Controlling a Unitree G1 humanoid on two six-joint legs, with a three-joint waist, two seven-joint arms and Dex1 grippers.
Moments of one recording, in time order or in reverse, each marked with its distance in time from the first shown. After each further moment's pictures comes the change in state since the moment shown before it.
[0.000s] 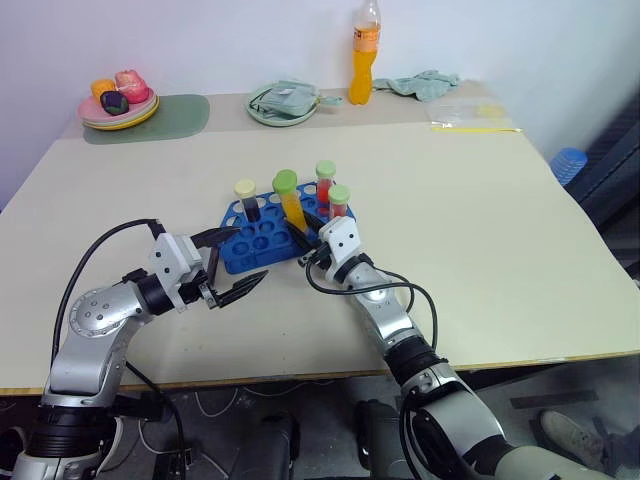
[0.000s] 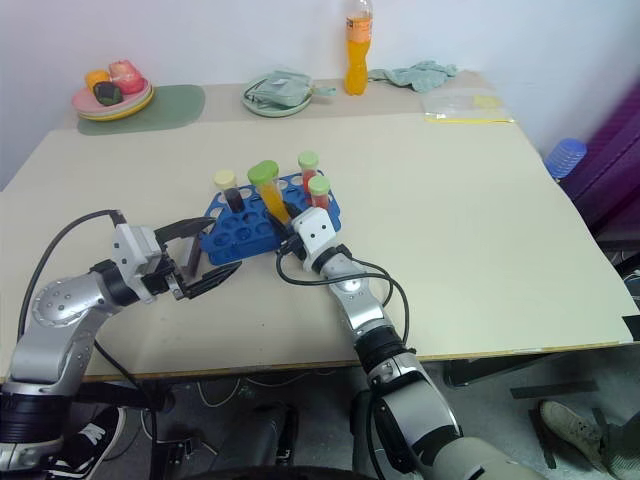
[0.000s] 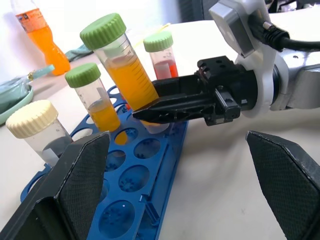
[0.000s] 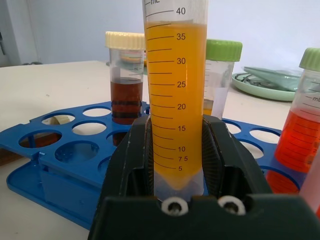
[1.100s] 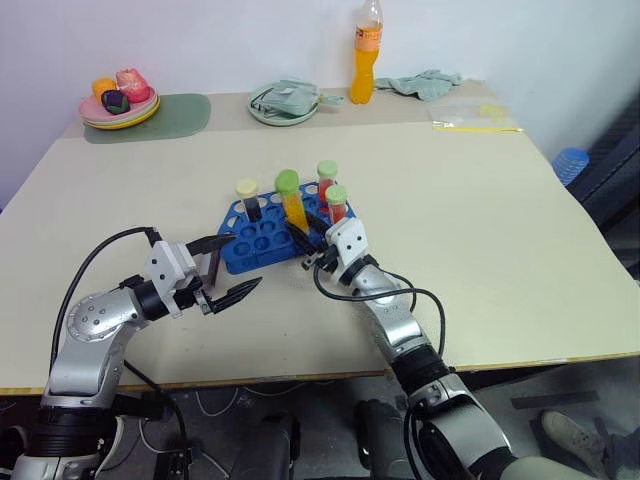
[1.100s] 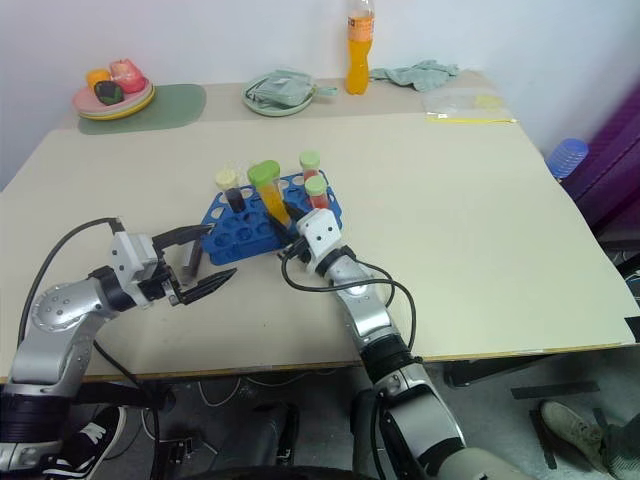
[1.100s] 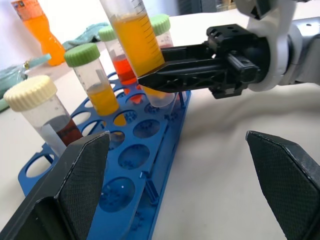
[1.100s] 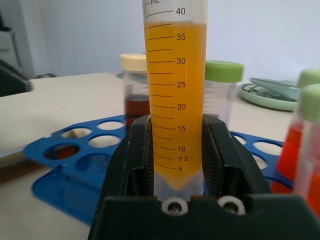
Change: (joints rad) left arm 0.013 0.001 0.004 0.075 0.000 -0.068 -0.045; right arm 0.068 -0.026 0.005 -0.156 0.049 0.052 0.055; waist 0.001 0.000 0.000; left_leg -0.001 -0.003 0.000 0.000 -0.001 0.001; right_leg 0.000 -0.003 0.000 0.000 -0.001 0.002
